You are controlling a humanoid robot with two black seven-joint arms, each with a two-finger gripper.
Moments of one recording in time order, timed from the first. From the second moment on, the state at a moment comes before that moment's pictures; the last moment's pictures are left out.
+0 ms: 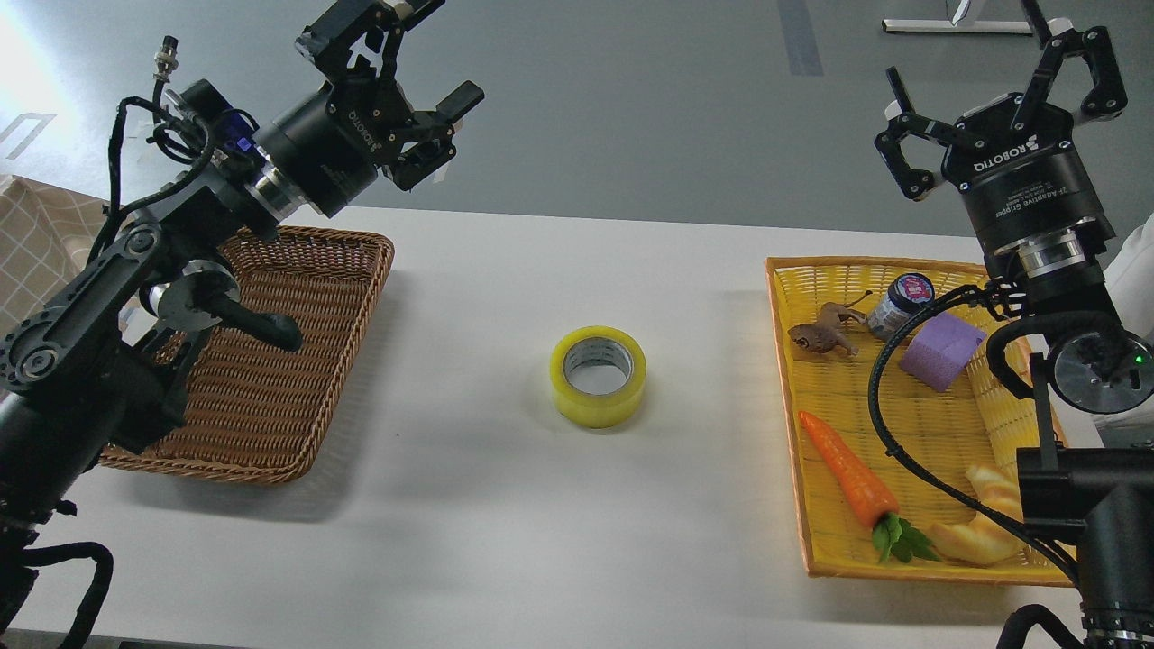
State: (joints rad) left arm -0.60 0.43 -1.17 -1.35 0.84 -0.49 -0.16; right arm 0.44 -0.02 1.71 1.27 -0.36 0.49 -0.21
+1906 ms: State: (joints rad) left arm -0.80 0.35 -0.59 -1.28 2.12 -0.49 -0.01; right arm 0.28 -0.03 1.74 1.25 -0.36 0.49 -0.17
